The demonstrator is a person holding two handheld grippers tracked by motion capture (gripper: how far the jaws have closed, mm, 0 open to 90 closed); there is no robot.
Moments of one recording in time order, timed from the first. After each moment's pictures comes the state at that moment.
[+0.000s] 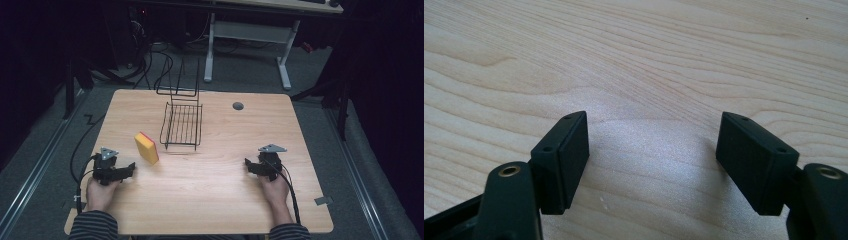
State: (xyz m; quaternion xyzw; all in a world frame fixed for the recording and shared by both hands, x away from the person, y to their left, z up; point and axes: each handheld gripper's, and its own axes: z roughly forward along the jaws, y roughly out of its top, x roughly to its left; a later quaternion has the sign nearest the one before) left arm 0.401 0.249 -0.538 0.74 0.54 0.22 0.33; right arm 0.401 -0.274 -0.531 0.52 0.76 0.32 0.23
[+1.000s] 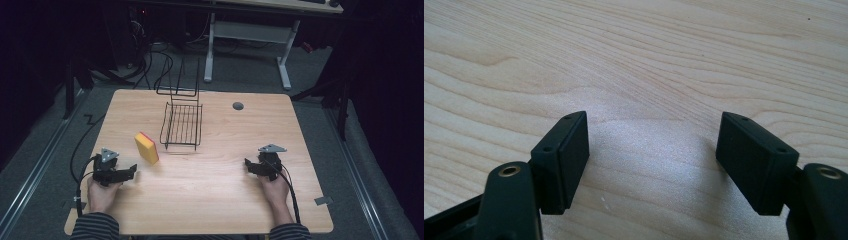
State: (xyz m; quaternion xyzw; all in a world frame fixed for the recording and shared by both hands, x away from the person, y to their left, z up) left arm 0.391 0.245 -0.529 0.76 0.52 0.22 0.34; right arm 0.401 -0.274 -0.531 0.52 0.76 0.32 0.23
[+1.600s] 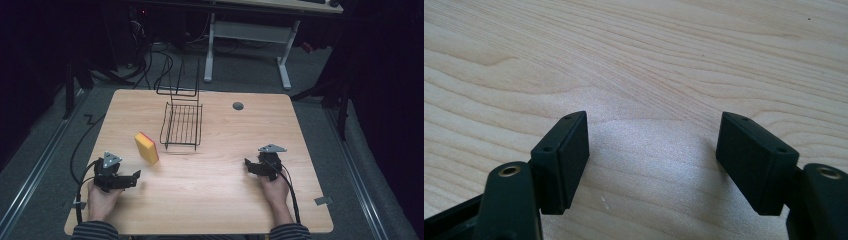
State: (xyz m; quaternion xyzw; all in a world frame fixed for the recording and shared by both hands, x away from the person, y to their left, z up) left arm 0.369 0.232 -0.516 0.77 0.49 0.21 0.35; right arm 0.401 -0.274 -0.531 0.52 0.76 0.32 0.23
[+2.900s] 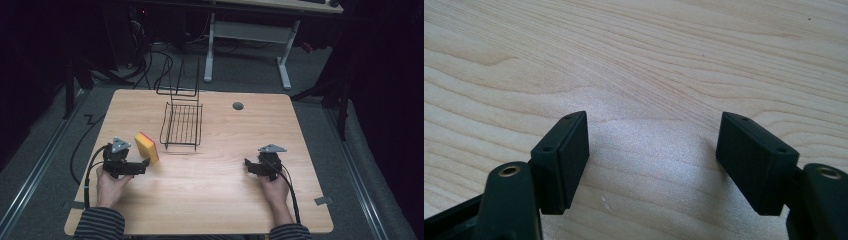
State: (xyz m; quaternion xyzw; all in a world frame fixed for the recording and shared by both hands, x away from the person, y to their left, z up) left arm 0.400 0.206 -0.484 0.77 0.47 0.20 0.37; right arm 0.401 -0.274 -0.531 0.52 0.76 0.32 0.23
